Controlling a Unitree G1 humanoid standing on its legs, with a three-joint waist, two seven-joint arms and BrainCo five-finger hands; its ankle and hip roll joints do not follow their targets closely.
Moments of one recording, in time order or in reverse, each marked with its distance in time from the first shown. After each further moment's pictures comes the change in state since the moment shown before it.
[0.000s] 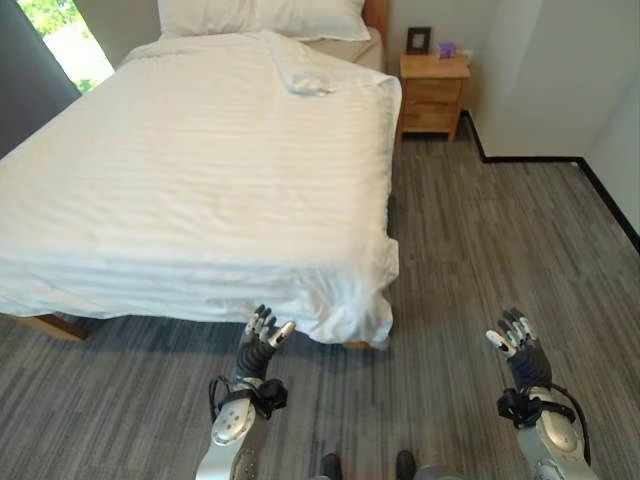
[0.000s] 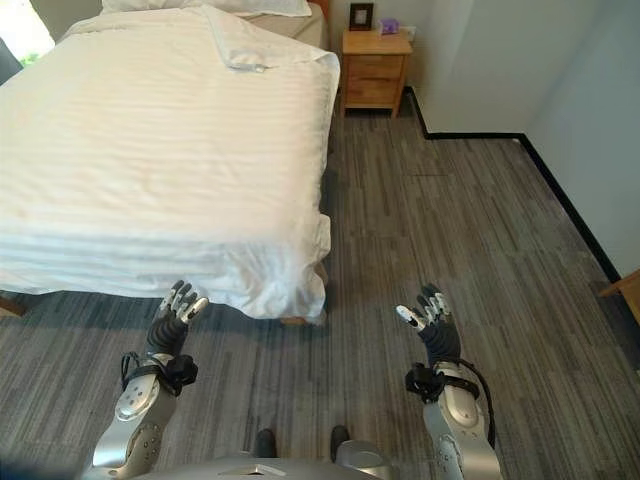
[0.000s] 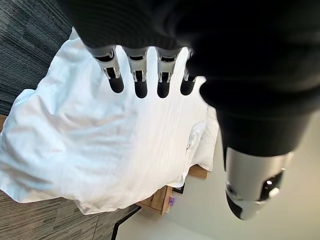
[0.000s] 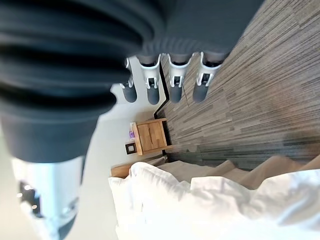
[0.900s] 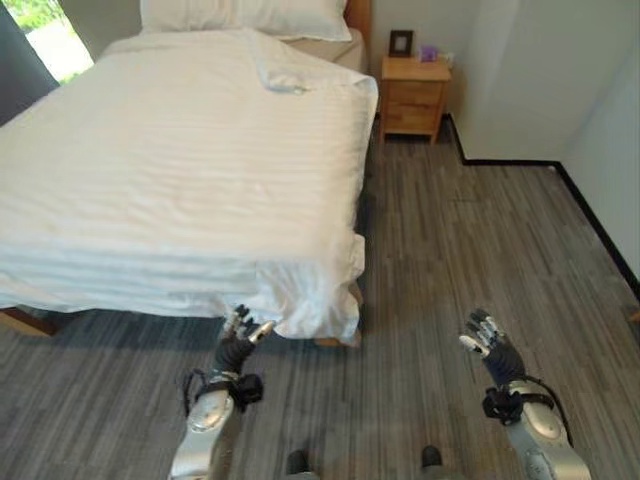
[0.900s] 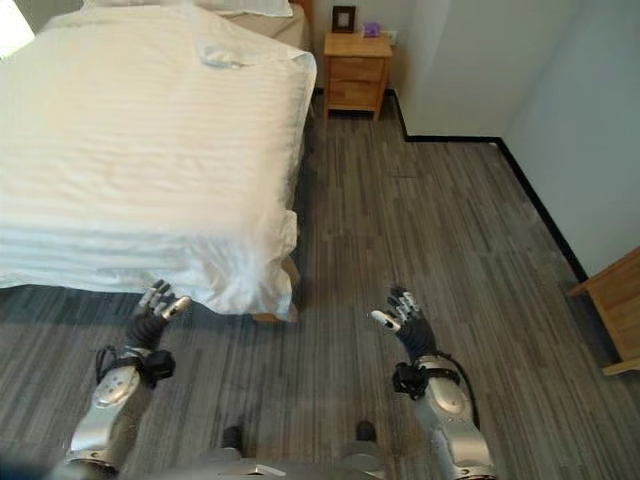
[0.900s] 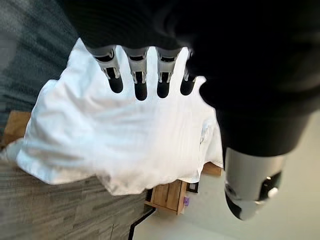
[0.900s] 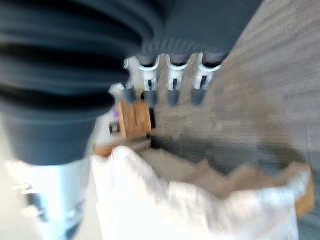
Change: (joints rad) left arm -0.079 0.033 0.077 0.145 0.012 0.018 -0.041; right arm -0.094 -0.019 0.032 0.134 -0.014 0.045 0.112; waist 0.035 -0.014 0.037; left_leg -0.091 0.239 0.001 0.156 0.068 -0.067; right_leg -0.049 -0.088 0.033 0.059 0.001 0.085
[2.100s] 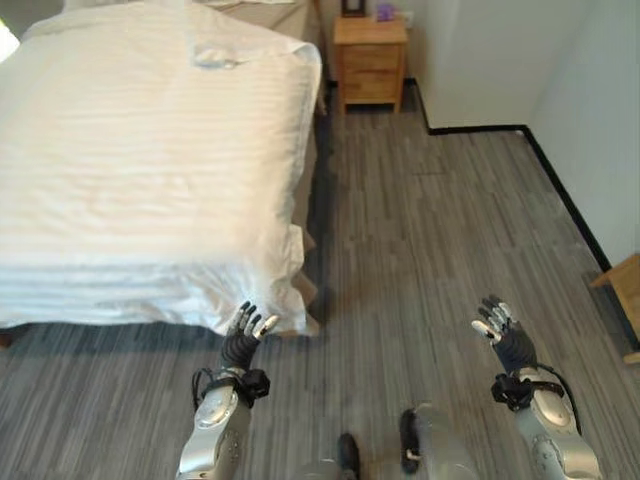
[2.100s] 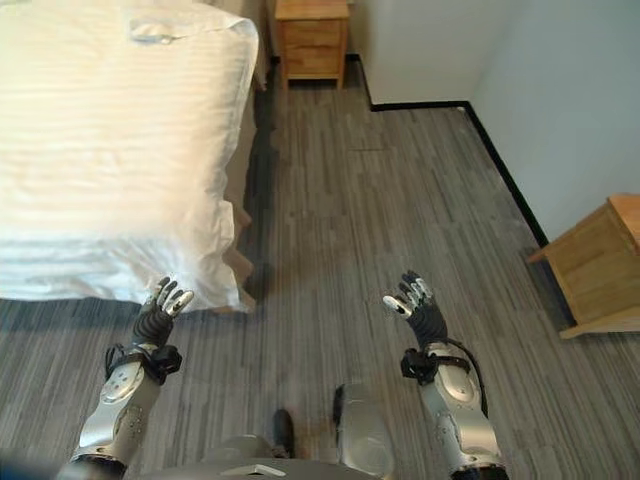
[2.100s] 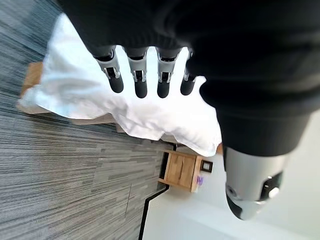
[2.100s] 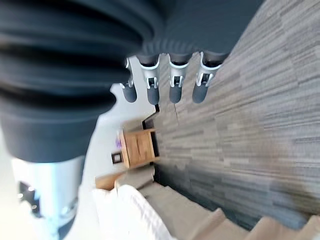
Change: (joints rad) left arm -0.038 0.048 0.033 -0.009 -0.050 0.012 -0.011; right arm 0.010 -0.012 -0.022 -0.073 0.011 -0.002 -0.002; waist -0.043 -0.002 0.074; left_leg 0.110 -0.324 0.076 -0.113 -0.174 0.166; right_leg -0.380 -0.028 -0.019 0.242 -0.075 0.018
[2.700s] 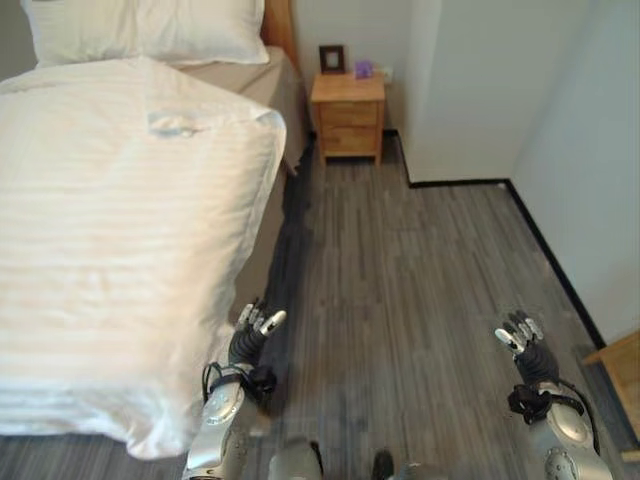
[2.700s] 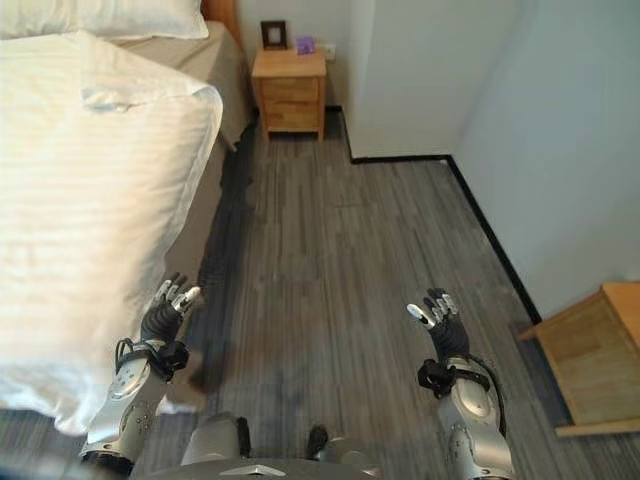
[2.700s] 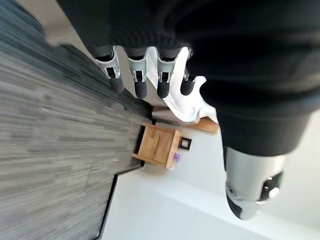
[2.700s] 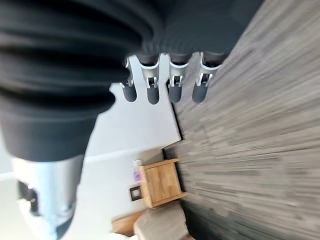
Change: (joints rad) left arm 0.008 -0.052 -0.044 -0.012 -0.060 -0.003 -0.053; right arm -0.015 -0.018 -0.060 0.068 0.044 -0.022 -0.049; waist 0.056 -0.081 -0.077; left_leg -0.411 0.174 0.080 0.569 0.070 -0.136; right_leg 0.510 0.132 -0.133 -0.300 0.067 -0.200
